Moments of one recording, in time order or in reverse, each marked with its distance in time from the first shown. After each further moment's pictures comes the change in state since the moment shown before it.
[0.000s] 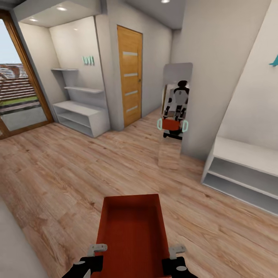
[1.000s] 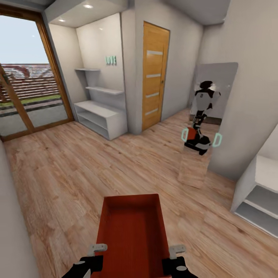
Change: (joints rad) left arm 0.000 0.000 0.000 -0.001 0.000 0.000 0.000; right arm 0.000 0.000 0.000 -0.001 0.001 0.000 0.000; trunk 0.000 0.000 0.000
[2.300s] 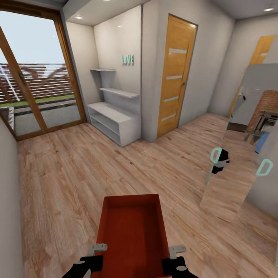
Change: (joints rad) left arm 0.000 0.000 0.000 -0.001 0.000 0.001 0.000; right arm 0.001 0.000 -0.001 -0.001 -0.001 0.000 0.000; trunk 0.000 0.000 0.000
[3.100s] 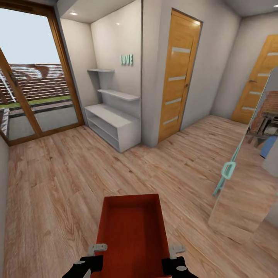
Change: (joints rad) left arm 0.000 0.000 0.000 0.000 0.000 0.000 0.000; right arm 0.000 0.000 0.000 0.000 0.000 0.000 0.000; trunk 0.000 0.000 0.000
